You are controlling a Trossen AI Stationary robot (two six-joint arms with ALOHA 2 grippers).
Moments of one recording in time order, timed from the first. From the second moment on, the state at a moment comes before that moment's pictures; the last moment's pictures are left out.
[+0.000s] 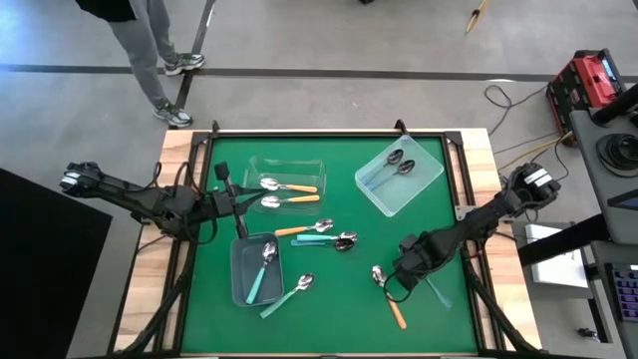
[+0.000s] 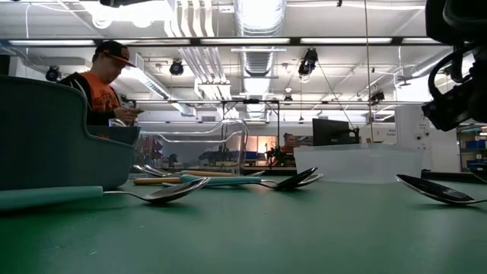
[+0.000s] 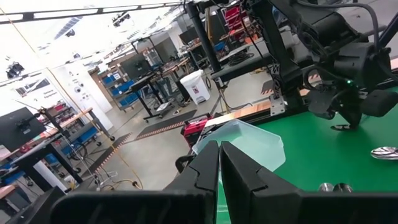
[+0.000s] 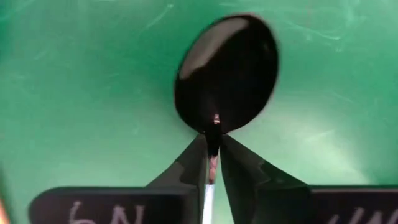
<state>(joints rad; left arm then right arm) -0.29 0.74 0.56 0.20 -0.62 0.46 0.50 1.51 0.73 -0.78 -0.17 1.41</state>
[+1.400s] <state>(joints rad) -0.27 1.11 0.70 0.42 -0.53 0.43 0.39 1.24 0.81 -0.86 0.23 1.55</state>
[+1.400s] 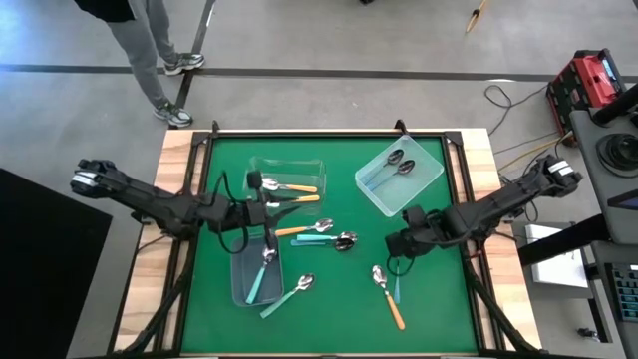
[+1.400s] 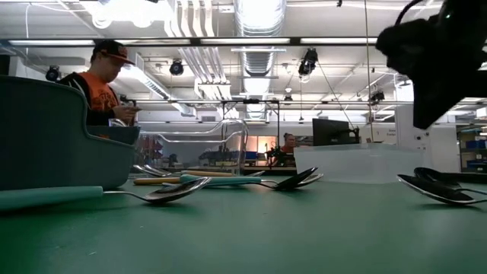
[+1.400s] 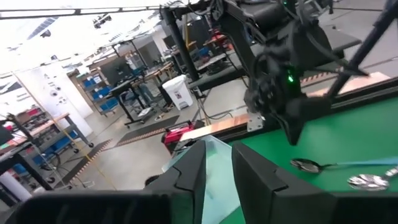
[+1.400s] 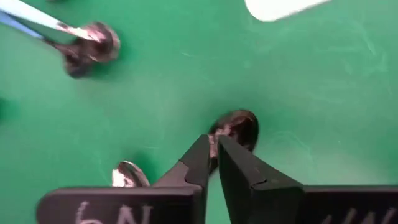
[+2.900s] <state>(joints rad) 0.09 1.06 0.74 0.42 -0.20 0.63 0.36 1.69 0.91 -0.79 -0.02 1.82</state>
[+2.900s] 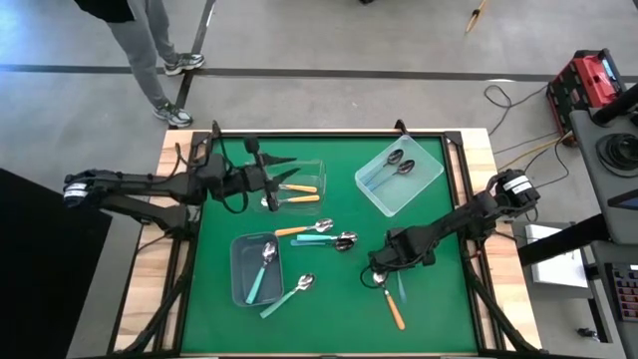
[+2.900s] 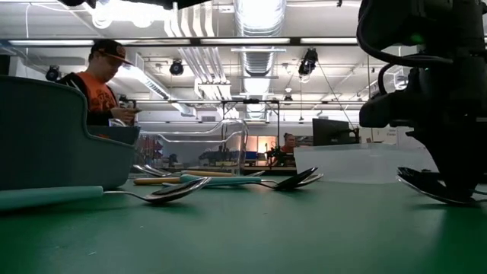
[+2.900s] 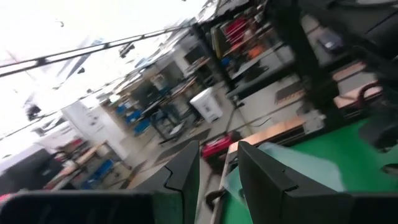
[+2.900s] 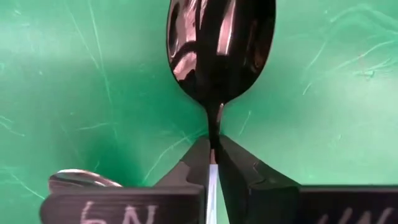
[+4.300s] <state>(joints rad) 0.11 1.54 0.81 0.85 0.09 0.11 0.22 1.39 0.99 0.21 1.01 0.33</state>
